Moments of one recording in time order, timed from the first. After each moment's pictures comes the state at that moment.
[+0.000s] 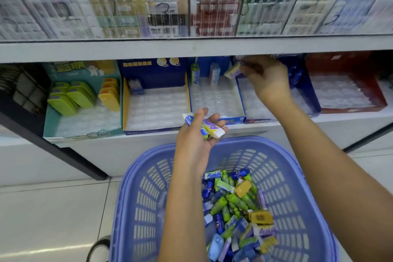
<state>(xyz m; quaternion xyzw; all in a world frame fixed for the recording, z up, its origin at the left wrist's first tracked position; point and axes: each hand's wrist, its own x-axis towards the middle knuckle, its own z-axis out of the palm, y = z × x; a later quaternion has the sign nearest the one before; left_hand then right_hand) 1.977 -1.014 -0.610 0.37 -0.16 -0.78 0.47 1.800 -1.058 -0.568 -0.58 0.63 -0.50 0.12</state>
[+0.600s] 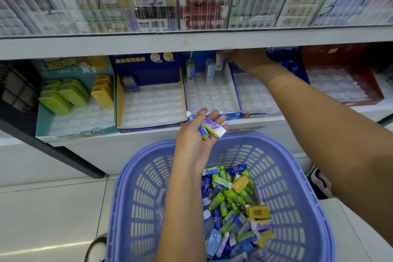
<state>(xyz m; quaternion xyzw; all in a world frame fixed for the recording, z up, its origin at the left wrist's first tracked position) 1.968 -1.012 -0.615 0.36 -0.12 -0.81 0.44 1.773 -1.146 -0.574 -0.60 0.71 -0.30 0.22</state>
